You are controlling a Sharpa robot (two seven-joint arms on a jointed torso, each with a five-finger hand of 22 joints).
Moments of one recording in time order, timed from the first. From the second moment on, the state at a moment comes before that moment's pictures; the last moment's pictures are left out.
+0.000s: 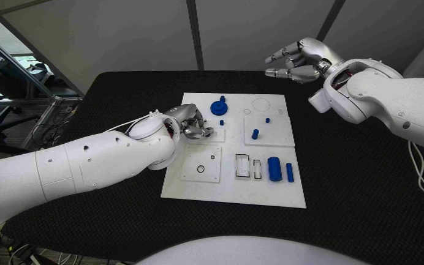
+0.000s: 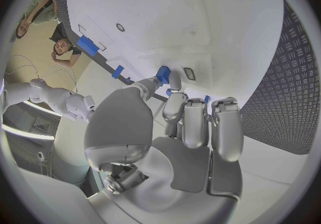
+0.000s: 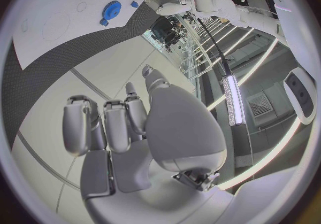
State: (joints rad) left arm 1.05 -0.74 0.01 1.53 -1.42 -0.34 -0.50; left_hand 1.12 -0.23 0.48 0.19 0.18 1.04 0.00 0.59 0.61 1.40 -0.06 1.20 1.15 1.46 -0.11 1.43 1.31 0.12 1.46 0.00 1.51 1.31; right arm 1.31 -0.84 0.02 1.45 -0.92 -0.31 0.10; right_hand 1.41 -0.05 0.07 0.17 0.31 0.89 0.17 0.14 0.07 1.37 0.09 1.35 1.31 1.47 0.01 1.43 1.31 0.03 1.43 0.12 1.43 1.31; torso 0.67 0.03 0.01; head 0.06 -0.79
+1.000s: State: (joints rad) left arm 1.05 -0.76 0.14 1.55 -1.36 -0.32 -0.52; left_hand 1.08 -0.16 0.06 0.29 0.18 1.03 0.01 0.57 0.60 1.37 -0.05 1.16 1.11 1.46 -0.11 1.43 1.31 0.12 1.46 0.00 1.51 1.31; right arm 1.31 -0.83 0.02 1.43 -0.92 -0.31 0.10; right_hand 1.41 -0.05 0.07 0.17 0.31 0.89 0.17 0.14 0.07 1.37 0.09 1.35 1.31 1.47 0.01 1.43 1.31 0.03 1.43 0.12 1.43 1.31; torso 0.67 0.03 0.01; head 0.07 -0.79
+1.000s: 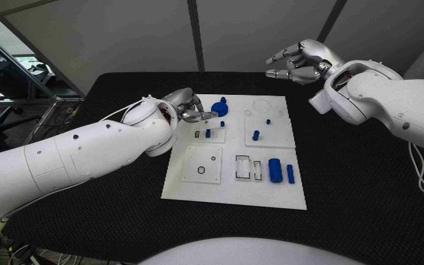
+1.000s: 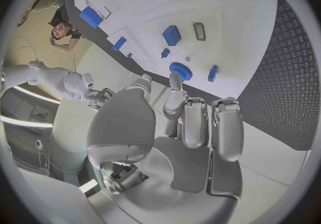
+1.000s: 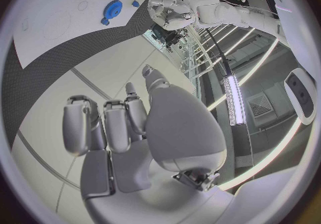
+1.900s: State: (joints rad) left arm 1.27 -0.61 0.07 1.15 -1.17 0.15 -0.59; left_hand 1.14 -0.07 -0.05 0.29 0.12 0.94 0.07 0.45 0.49 1.30 -0.01 1.07 1.00 1.47 -0.07 1.42 1.31 0.12 1.46 0.03 1.44 1.31; right arm 1.30 -0.82 0.02 1.42 -0.92 -0.31 0.10; right_hand 1.41 -0.05 0.07 0.17 0.31 0.89 0.17 0.14 0.07 1.37 0.09 1.35 1.31 1.47 0.01 1.43 1.31 0.03 1.43 0.12 1.43 1.31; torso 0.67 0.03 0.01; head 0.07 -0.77
